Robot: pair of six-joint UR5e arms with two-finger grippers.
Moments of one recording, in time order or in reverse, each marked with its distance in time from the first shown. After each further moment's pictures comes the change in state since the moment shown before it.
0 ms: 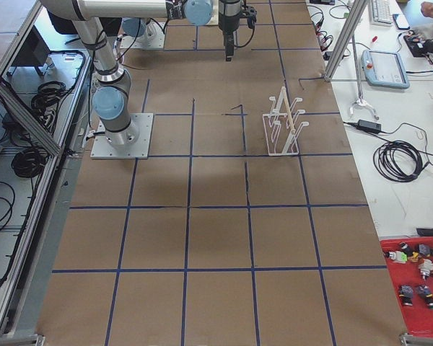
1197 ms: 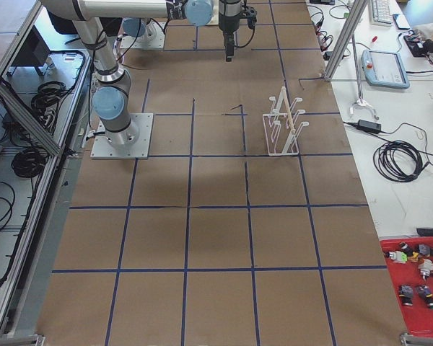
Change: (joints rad) left arm 0.022 0.008 -0.017 -0.003 0.011 0.065; right arm 0.000 0.002 0.001 -0.001 0.000 0.000
